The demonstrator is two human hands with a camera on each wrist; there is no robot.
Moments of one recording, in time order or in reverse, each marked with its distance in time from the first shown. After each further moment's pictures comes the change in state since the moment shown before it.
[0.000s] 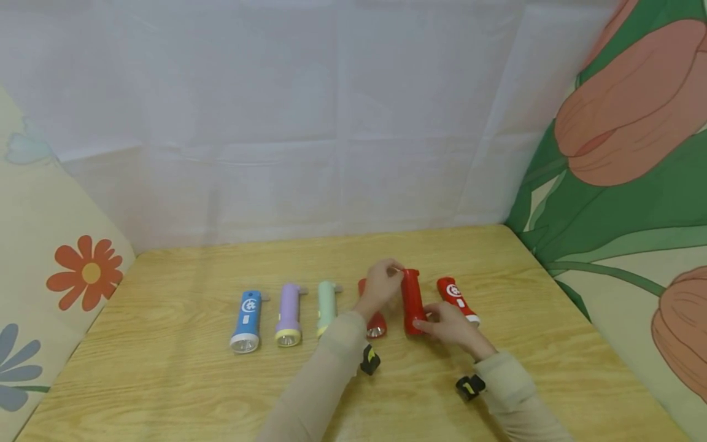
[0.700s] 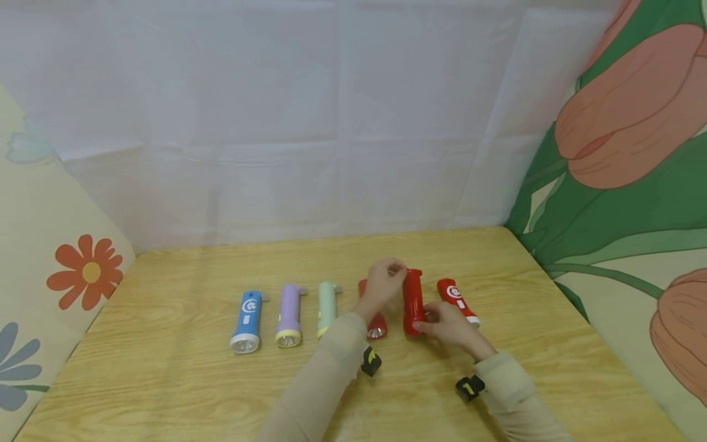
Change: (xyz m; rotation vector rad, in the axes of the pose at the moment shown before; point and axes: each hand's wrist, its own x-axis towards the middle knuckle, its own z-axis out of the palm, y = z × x) left_hand 0.000 0.004 -0.001 -0.019 -0.004 0.022; right_hand 0.001 0.005 -0.001 -0.014 0.038 -0.185
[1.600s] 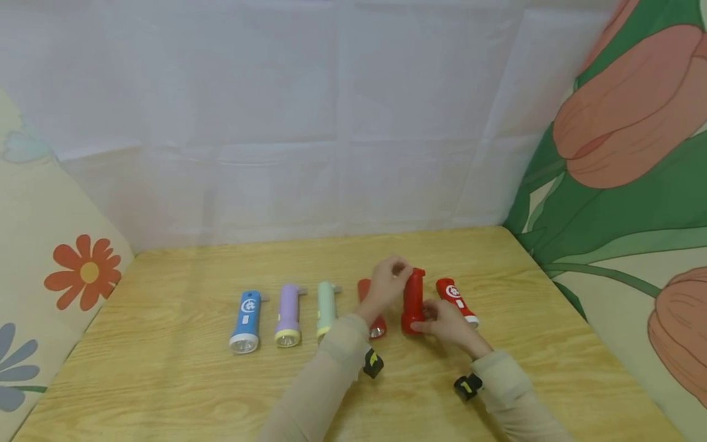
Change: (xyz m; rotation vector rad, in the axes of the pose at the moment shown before) left_hand -0.002 0.006 0.005 -0.036 -0.002 0.095; right_hand 0.004 0.001 0.001 -0.029 0.031 0.012
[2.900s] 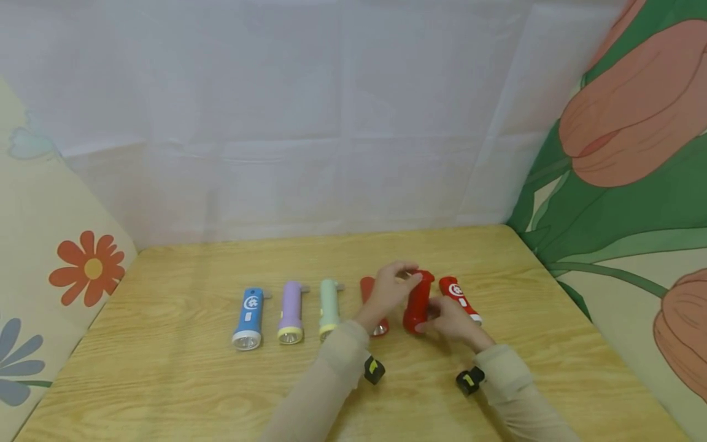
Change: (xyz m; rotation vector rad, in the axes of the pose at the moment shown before) left_hand -0.015 0.008 -0.003 -0.088 -0.067 -0.032; right_hand 0.005 0.002 -0.004 0.018 -0.065 -0.003
